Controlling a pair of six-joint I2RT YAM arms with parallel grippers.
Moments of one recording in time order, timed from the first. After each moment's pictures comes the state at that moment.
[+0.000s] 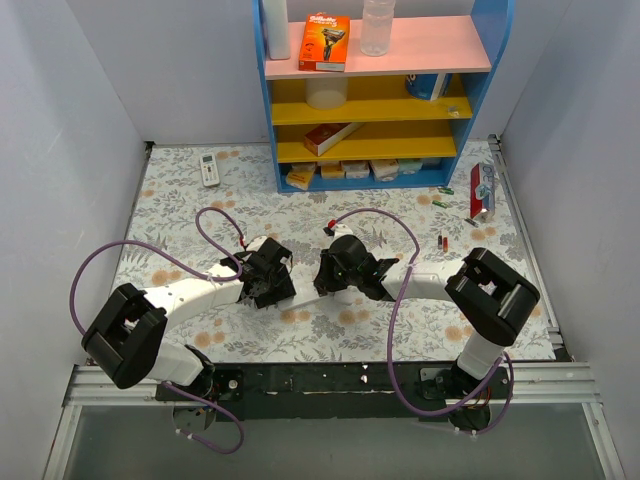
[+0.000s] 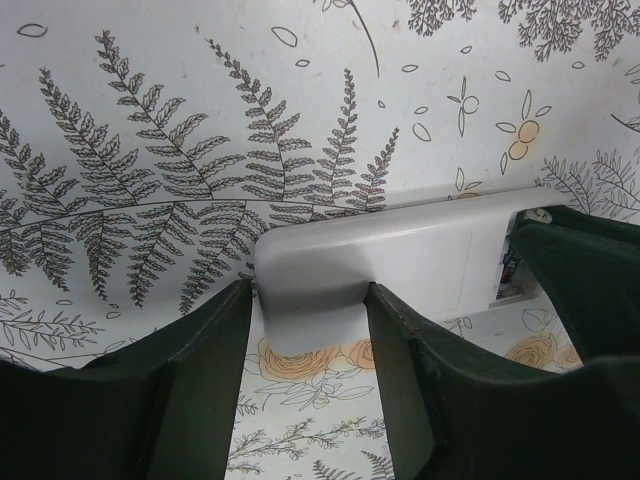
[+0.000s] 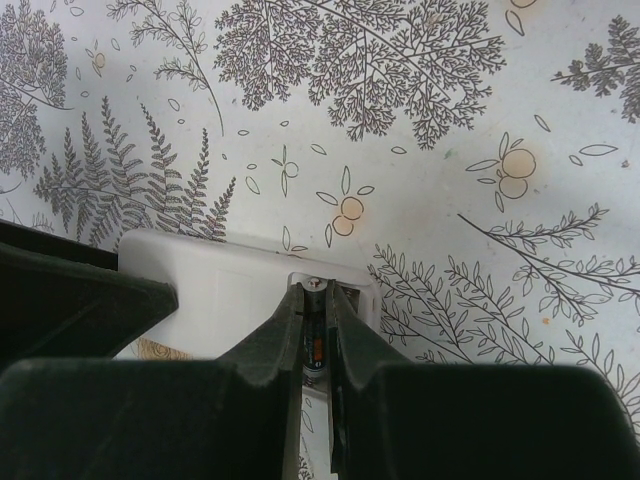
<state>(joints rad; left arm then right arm) -0.71 1.37 0.71 -0.47 -0.17 -1.00 0.93 1.69 0.80 0.19 0.01 0.63</state>
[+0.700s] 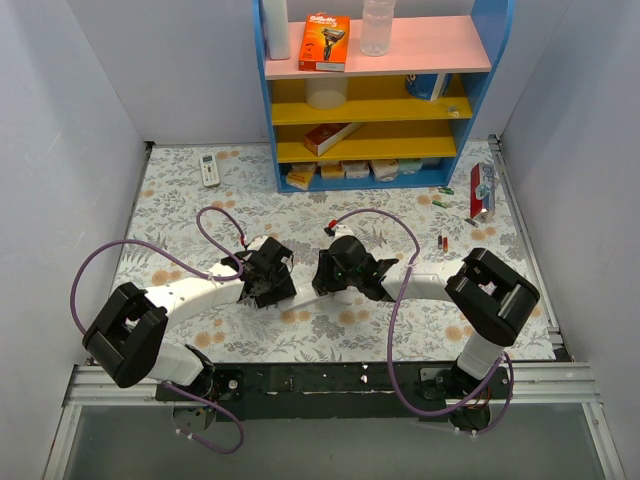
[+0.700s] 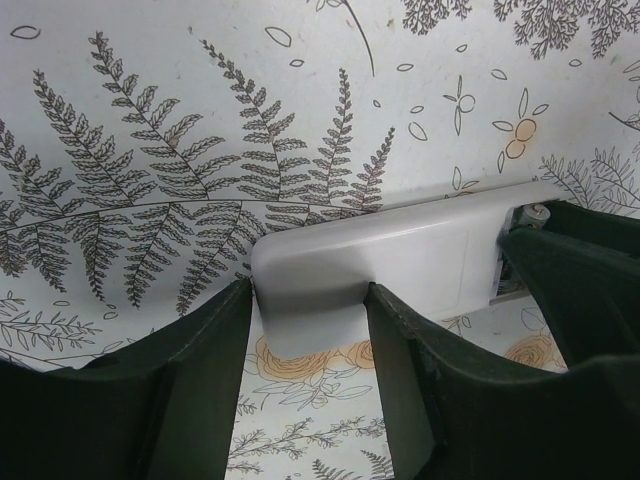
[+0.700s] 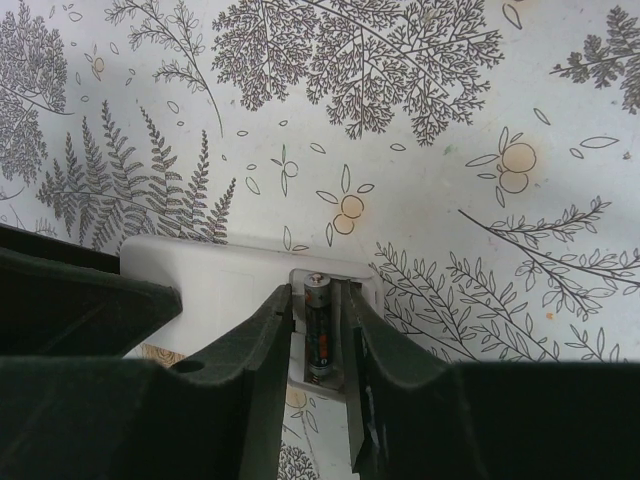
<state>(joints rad) -0.71 1.38 0.72 -0.47 -0.17 -0.99 0.93 1.69 0.80 0.18 0.02 0.65</state>
